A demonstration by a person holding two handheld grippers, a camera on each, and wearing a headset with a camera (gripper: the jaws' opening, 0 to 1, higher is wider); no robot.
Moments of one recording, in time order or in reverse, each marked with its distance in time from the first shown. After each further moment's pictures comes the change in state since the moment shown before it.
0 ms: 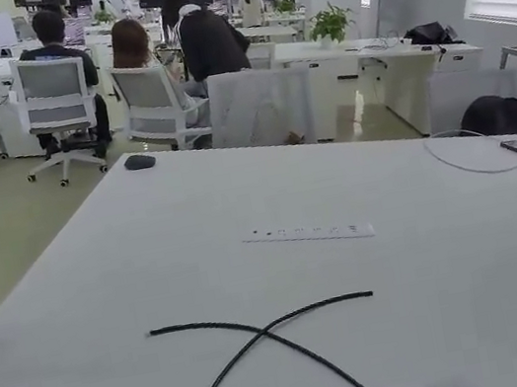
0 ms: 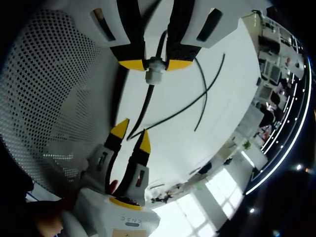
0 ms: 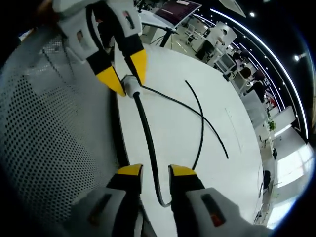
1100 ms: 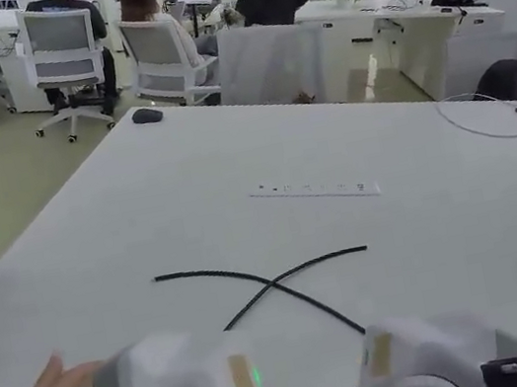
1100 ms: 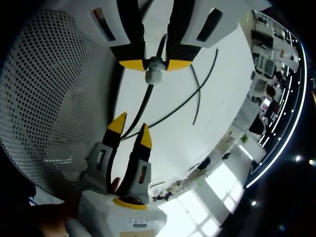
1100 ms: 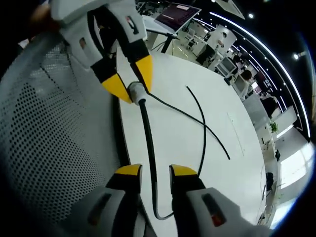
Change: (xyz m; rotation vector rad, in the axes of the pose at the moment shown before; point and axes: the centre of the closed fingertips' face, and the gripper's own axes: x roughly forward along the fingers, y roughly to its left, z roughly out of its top) left arm -0.003 0.003 0.005 0.067 -0.011 0.032; right arm -0.005 0.002 0.015 0.004 -0.072 0.010
